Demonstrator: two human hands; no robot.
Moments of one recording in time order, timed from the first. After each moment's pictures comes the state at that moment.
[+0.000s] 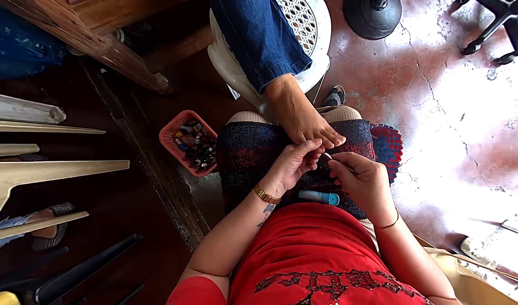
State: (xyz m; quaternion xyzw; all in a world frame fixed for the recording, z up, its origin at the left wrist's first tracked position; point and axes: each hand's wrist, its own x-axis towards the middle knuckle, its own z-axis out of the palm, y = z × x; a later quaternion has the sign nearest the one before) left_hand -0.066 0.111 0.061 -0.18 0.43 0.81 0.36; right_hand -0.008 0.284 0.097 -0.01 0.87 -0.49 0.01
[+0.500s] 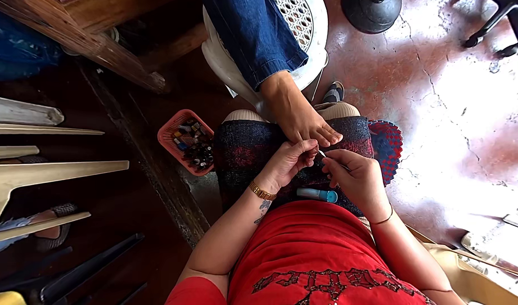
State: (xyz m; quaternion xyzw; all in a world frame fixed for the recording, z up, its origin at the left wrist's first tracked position) left_hand -0.066 0.105 0.052 -0.13 0.41 0.83 0.36; right_hand -0.009 0.279 0.097 -0.01 0.86 -0.51 0.04
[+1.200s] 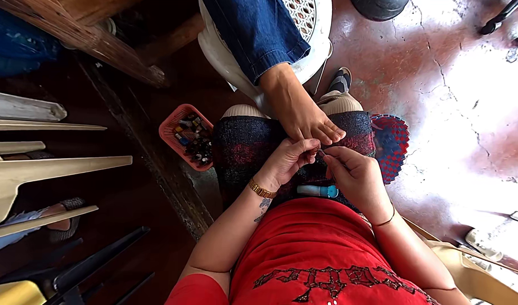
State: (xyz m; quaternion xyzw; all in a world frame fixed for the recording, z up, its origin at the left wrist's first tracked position) left_hand -0.064 0.104 0.051 -0.13 0.41 0.83 0.35; right_hand -0.010 0.276 0.097 -0.02 0.87 -0.49 0.05
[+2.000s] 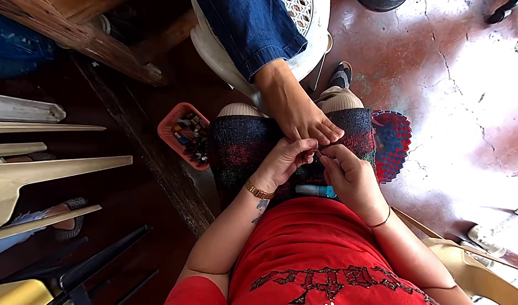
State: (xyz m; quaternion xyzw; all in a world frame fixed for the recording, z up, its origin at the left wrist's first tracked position) left_hand -0.064 0.104 0.051 -0.12 0.42 0.83 0.35; right_hand -0.007 0.275 0.088 -0.04 0.88 -0.48 0.05
